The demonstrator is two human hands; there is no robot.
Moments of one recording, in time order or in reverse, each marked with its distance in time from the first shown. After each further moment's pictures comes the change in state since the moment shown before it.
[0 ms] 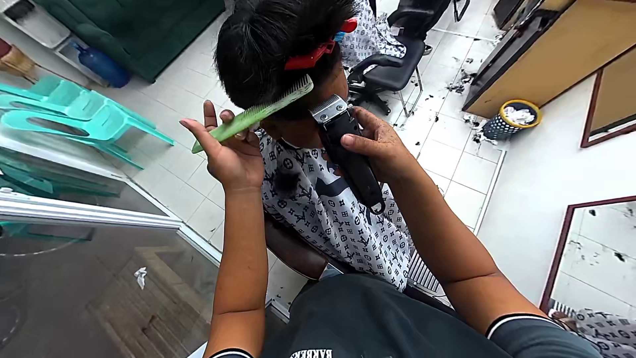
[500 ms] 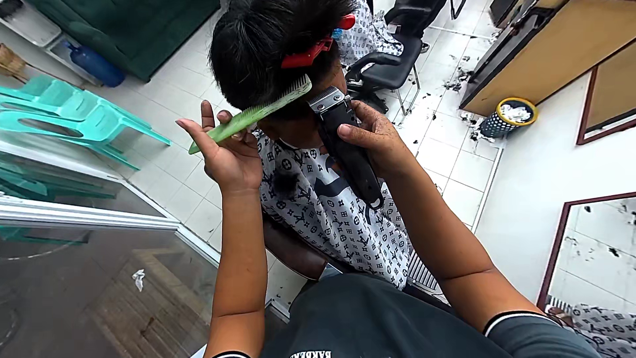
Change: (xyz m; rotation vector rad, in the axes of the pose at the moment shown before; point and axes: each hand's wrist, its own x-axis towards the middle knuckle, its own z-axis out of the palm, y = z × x) left_hand 0.002 0.000 0.000 -0.001 -0.008 -0.023; right_hand 0.012 -0.001 0.001 0.010 0.051 -0.017
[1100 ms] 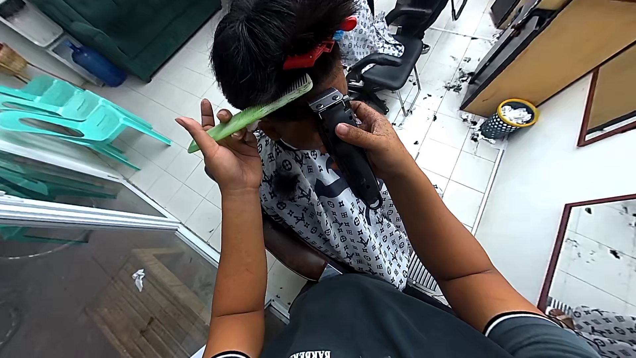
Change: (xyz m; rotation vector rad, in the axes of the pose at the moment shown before) left_hand 0.002 0.002 0.003 -0.004 0.008 0.000; right_hand 0.002 0.000 0.003 -0.040 0.044 -0.005
